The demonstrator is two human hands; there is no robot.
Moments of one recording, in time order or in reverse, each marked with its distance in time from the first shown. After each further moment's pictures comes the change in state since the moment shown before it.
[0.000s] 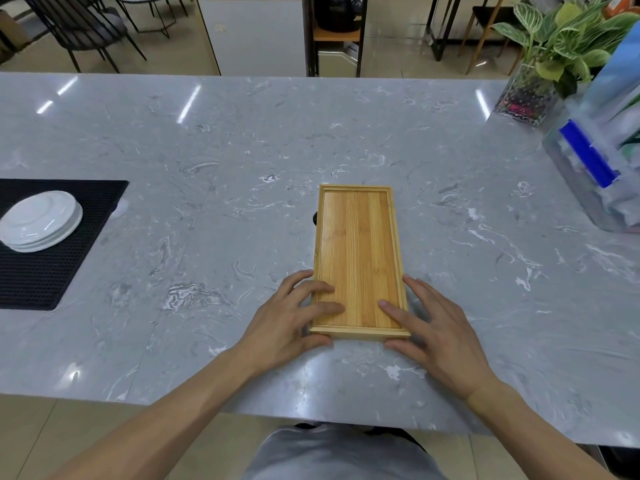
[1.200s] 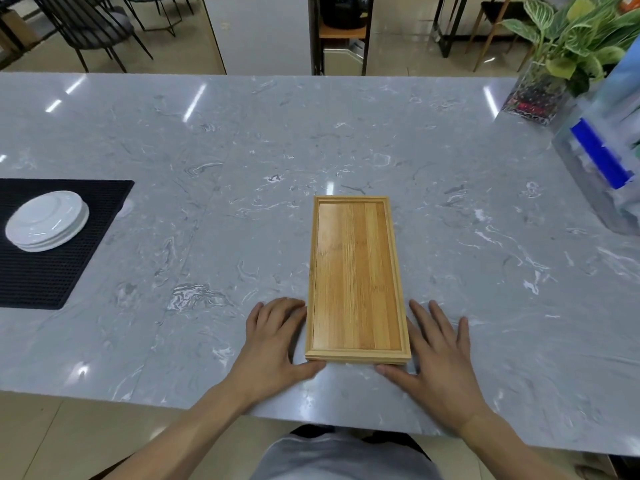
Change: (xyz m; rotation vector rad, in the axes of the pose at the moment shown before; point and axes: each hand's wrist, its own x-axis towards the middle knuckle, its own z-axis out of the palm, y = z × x) left_hand -0.040 -0.003 0.021 0.015 -0.001 -0.296; right_hand -0.022 -0.023 0.021 -0.089 -0.180 0.287
